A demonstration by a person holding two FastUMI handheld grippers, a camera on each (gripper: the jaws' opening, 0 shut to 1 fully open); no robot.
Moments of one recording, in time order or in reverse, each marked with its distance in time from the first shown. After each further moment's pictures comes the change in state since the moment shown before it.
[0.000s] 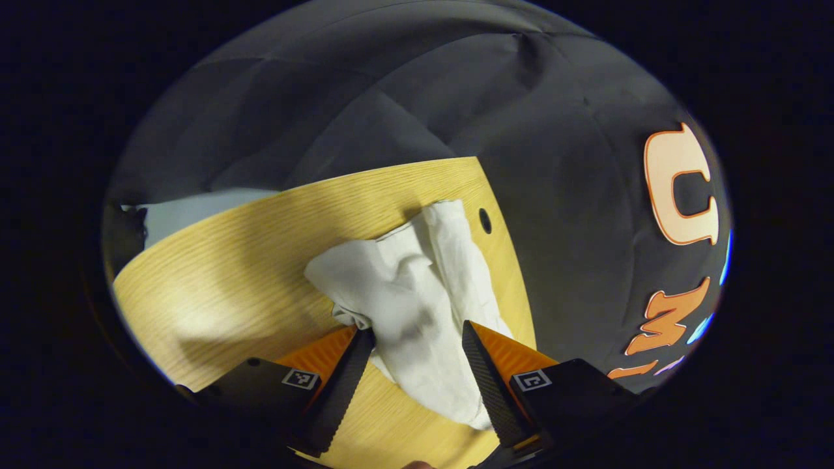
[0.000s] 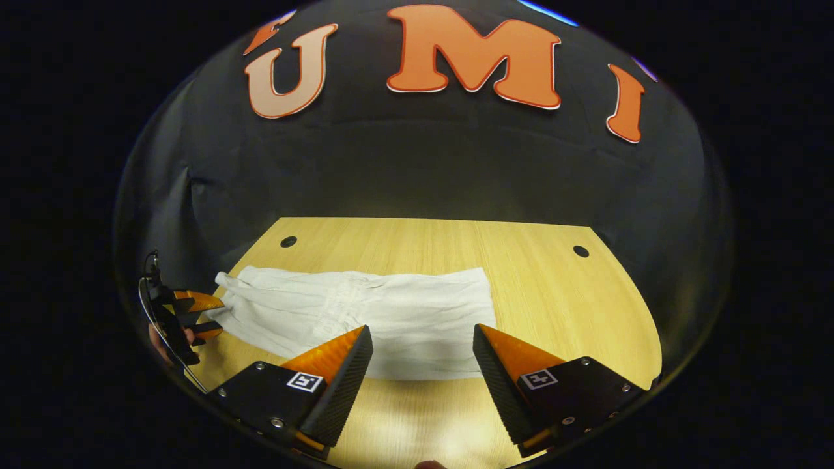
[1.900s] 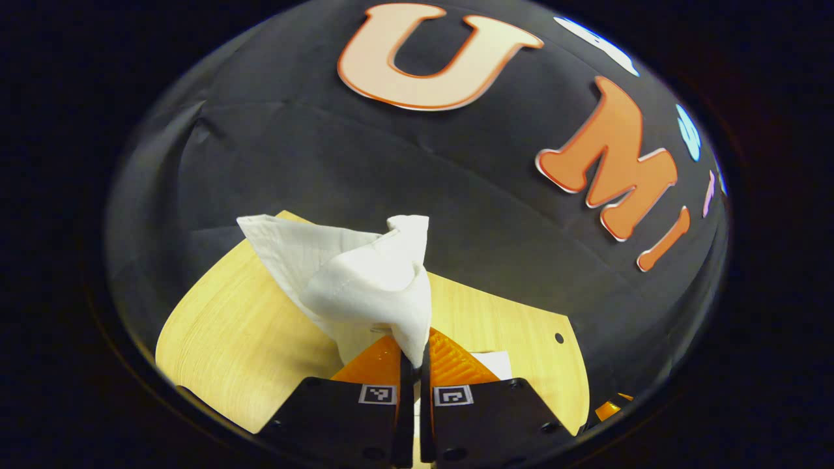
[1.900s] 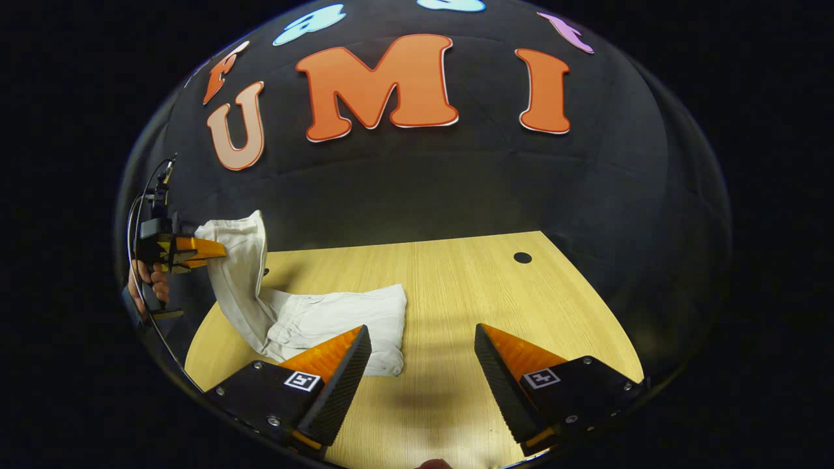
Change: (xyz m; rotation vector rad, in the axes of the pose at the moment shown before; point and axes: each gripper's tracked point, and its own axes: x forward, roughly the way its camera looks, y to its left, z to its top) left arm -0.013 -0.319 -0.142 0.786 -0.093 -0.033; right arm -0.020 -0.079 0.006 0.150 -0.108 -0.016
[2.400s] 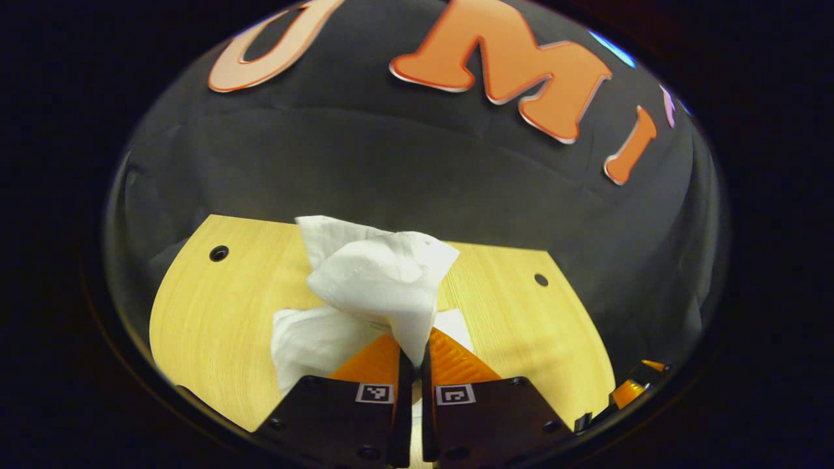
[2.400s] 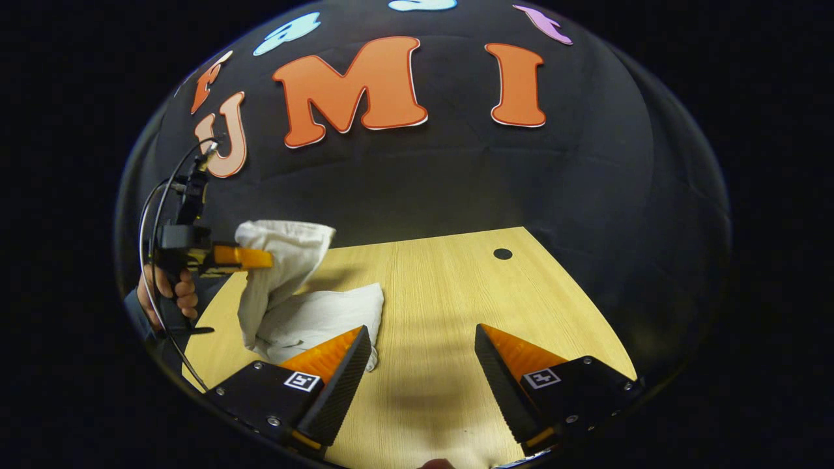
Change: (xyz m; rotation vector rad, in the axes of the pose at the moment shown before) left arm 0.060 -0.160 -0.116 0.279 0.181 -0.093; right arm -0.002 -0.023 -0.004 0.016 0.004 -0.022
